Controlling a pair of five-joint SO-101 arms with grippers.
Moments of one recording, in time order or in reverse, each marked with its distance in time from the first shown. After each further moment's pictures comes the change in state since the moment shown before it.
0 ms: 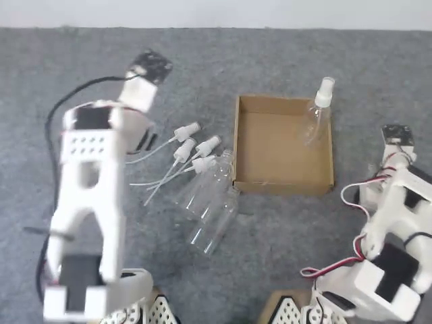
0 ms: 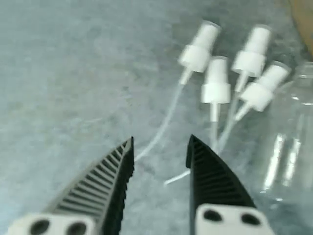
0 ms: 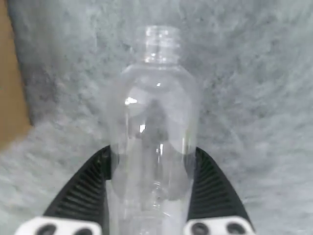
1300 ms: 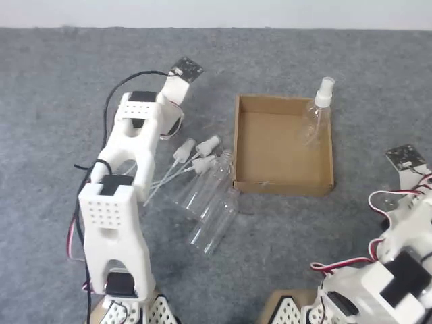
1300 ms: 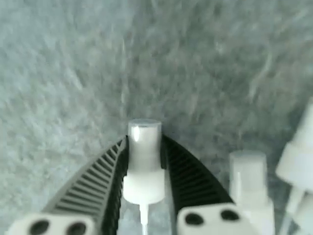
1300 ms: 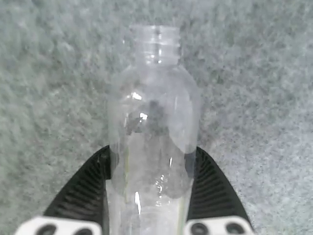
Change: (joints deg) left arm 1.4 42.2 -23.1 -13.6 0.8; right arm 12.0 0.0 -0.2 -0.2 29.3
